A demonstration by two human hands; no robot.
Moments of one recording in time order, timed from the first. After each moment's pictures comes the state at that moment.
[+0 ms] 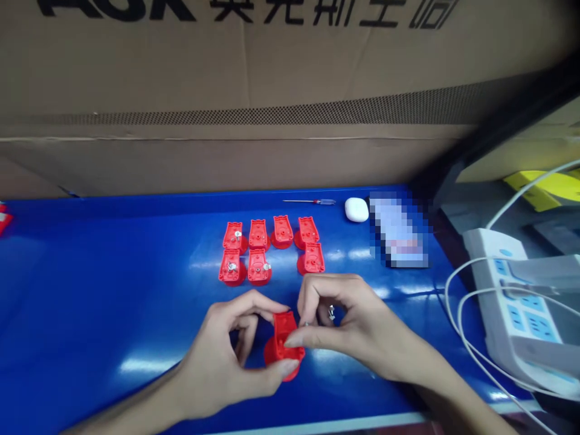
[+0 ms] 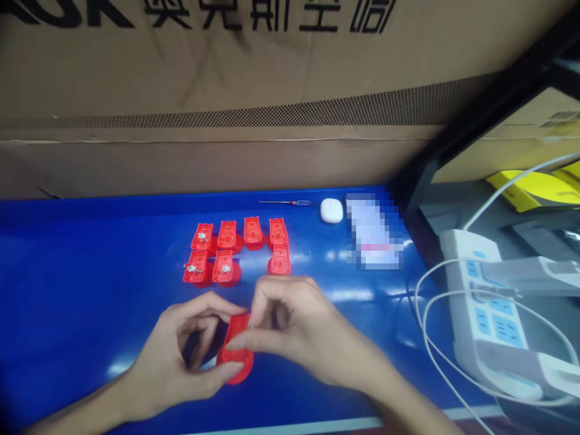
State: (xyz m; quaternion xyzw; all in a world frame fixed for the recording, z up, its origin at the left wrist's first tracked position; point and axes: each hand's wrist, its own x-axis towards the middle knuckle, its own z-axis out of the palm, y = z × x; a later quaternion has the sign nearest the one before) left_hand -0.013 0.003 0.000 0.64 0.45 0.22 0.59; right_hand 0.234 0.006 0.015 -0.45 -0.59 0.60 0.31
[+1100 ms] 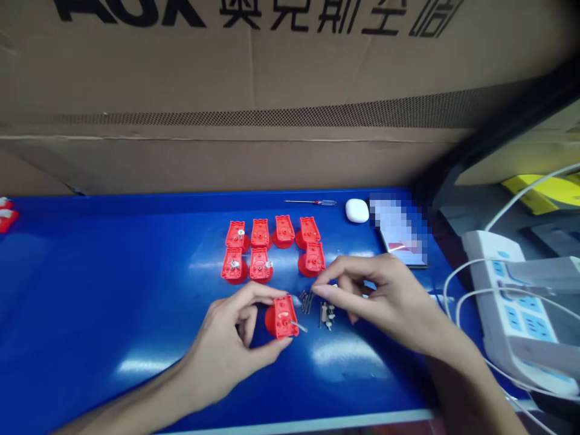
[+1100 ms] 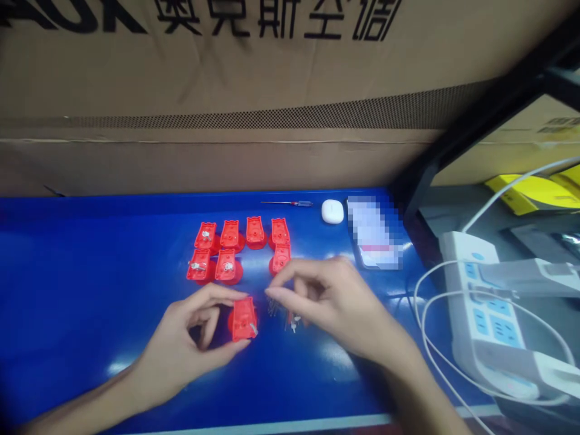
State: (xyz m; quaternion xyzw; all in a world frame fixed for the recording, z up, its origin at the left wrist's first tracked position) left_hand -0.016 -0.001 -0.020 0.68 0.50 0.22 0.50; right_hand 0.267 0.018 0.020 -0.52 -0.65 0.49 0.27
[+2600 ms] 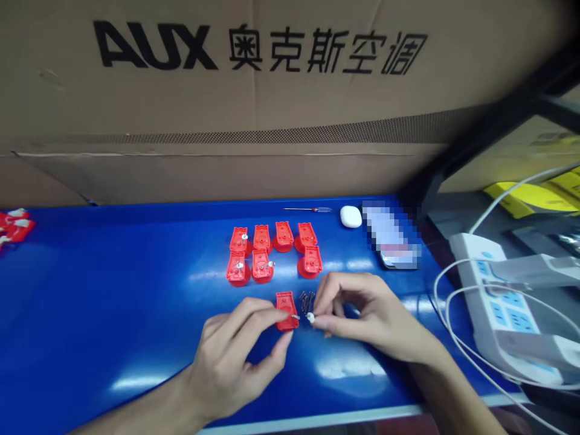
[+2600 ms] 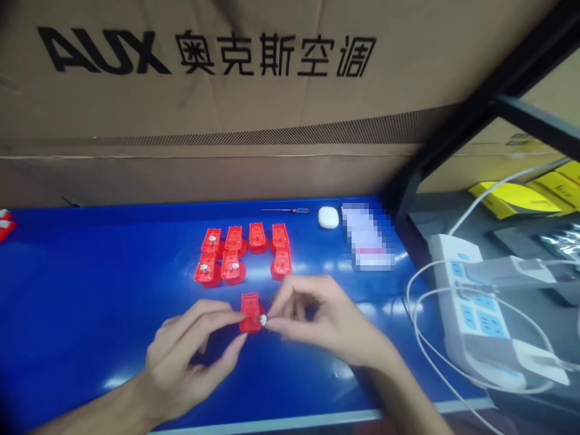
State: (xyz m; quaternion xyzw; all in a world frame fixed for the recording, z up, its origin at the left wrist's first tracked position) left_hand -0.010 -0.010 -0.006 0.84 0.35 0.38 0.15; right_hand 0.258 -0.002 0.003 -0.44 -0.57 0.60 0.34
